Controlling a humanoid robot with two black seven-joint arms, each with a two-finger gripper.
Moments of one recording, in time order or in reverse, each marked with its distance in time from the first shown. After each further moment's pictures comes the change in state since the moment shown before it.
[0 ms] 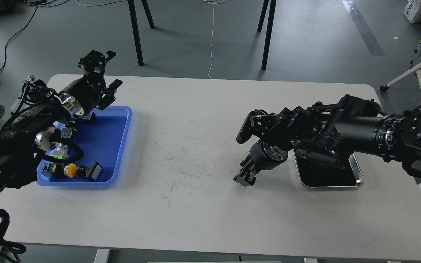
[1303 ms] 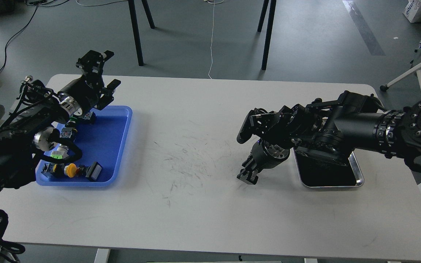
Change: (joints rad) left arm 0.003 0.005 0.000 0.000 -0.003 0.000 0.000; right arm 0.033 -0.001 -0.038 0.014 0.000 0.009 0.000
